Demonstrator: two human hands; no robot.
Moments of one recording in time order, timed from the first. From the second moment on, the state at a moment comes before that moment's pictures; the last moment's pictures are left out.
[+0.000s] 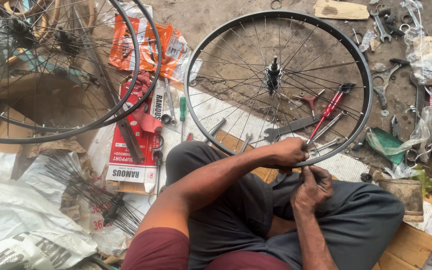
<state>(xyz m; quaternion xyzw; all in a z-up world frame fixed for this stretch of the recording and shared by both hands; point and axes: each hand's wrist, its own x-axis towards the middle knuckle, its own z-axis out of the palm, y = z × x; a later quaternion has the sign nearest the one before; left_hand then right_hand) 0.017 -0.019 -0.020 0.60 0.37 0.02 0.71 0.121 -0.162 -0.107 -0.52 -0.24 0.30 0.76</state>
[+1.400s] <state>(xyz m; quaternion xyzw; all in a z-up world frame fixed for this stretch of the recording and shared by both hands) 0.013 -0.013 -0.019 0.59 0.35 -0.01 0.72 0.122 -0.166 -0.097 -0.55 -0.27 0.33 0.71</state>
